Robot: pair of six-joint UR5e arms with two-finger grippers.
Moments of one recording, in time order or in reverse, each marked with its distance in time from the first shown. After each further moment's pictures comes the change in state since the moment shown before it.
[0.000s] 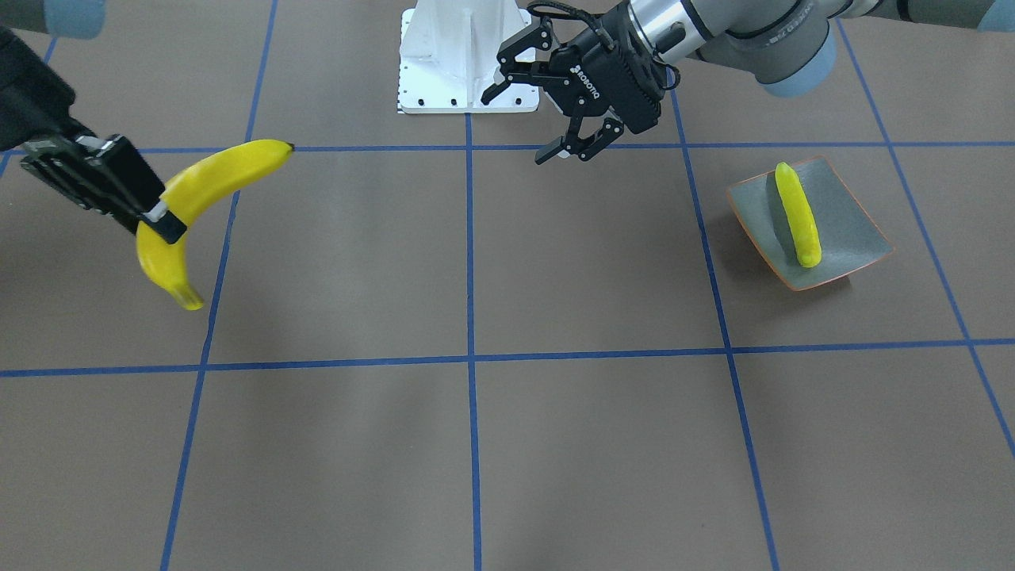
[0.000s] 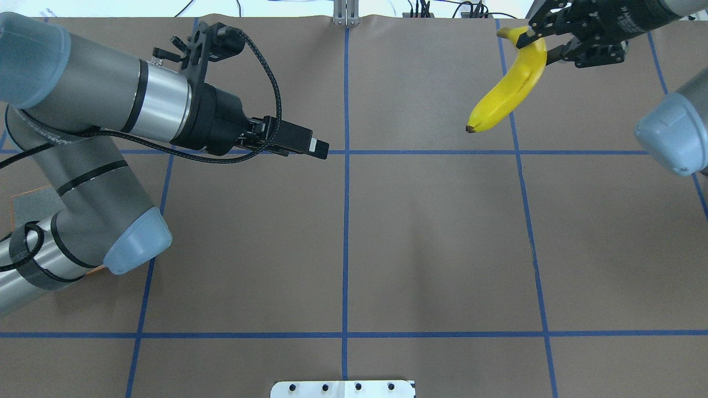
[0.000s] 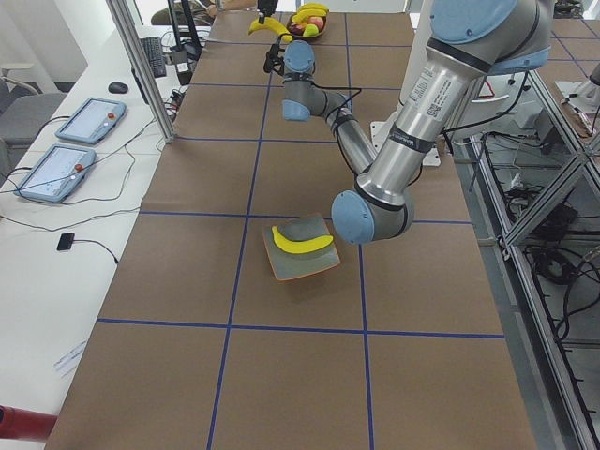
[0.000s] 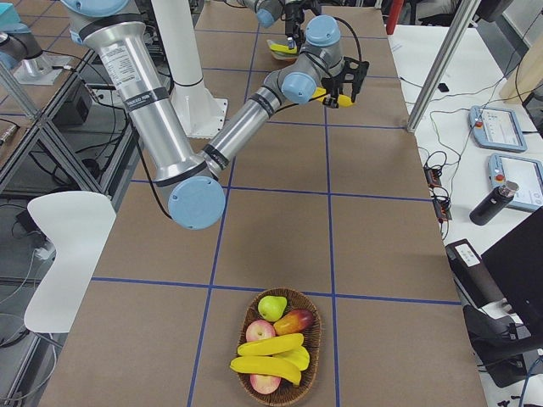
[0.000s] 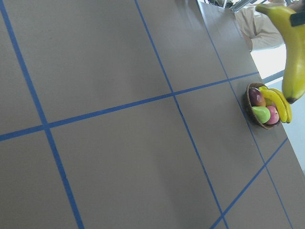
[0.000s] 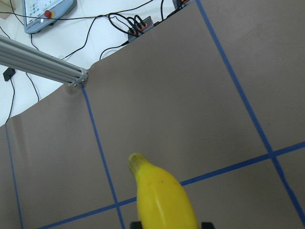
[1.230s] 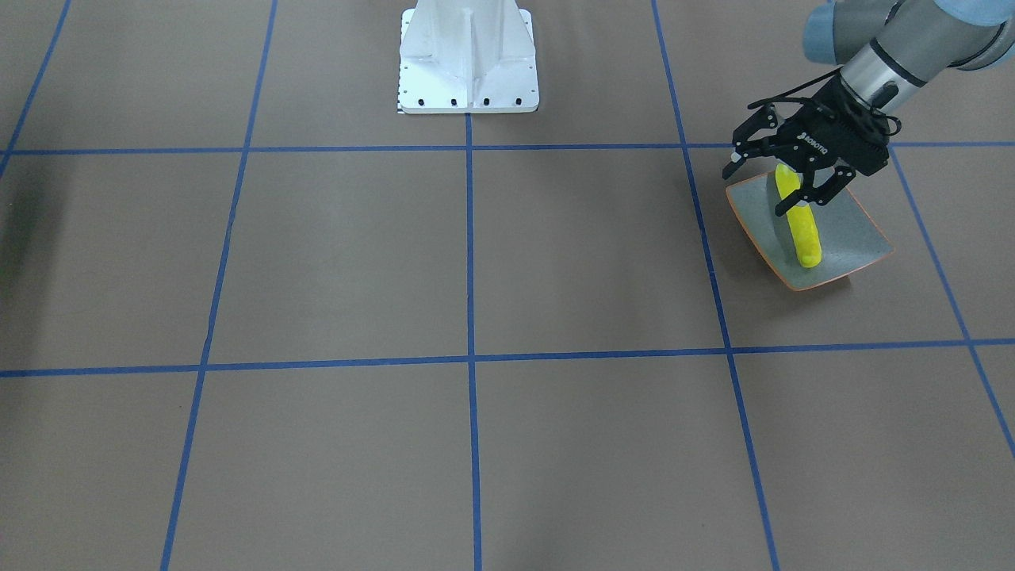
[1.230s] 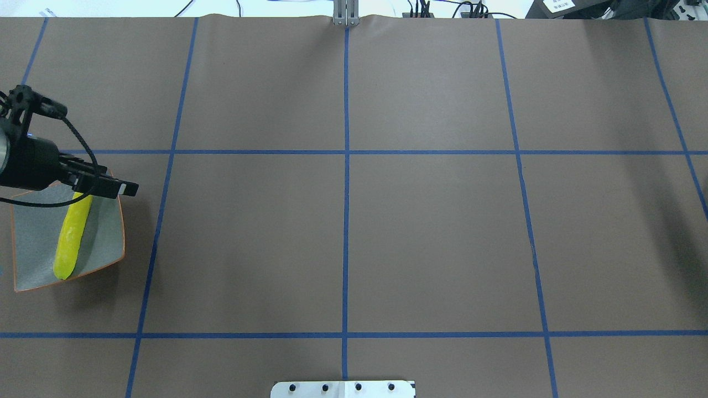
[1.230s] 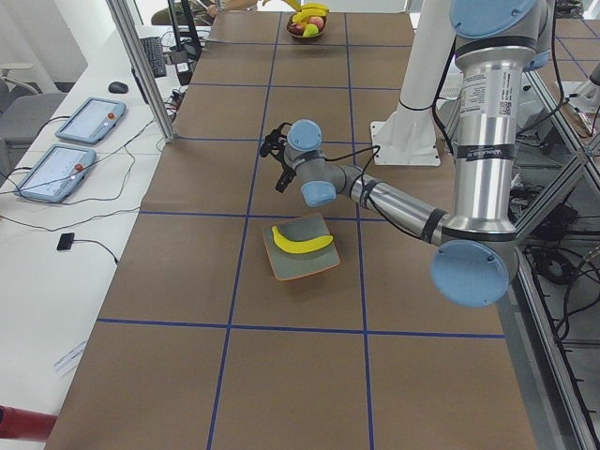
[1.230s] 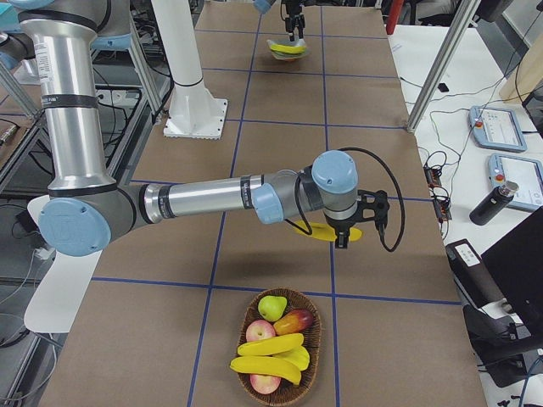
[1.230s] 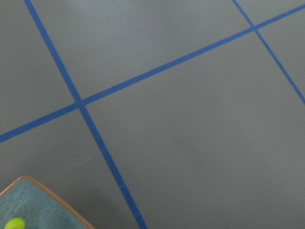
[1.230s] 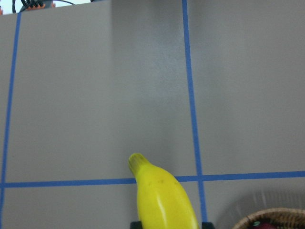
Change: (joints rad) left arm -0.176 0.498 -0.062 0.013 -0.021 0.448; right arm 0.495 -0.351 -0.294 -0.004 0.197 -0.997
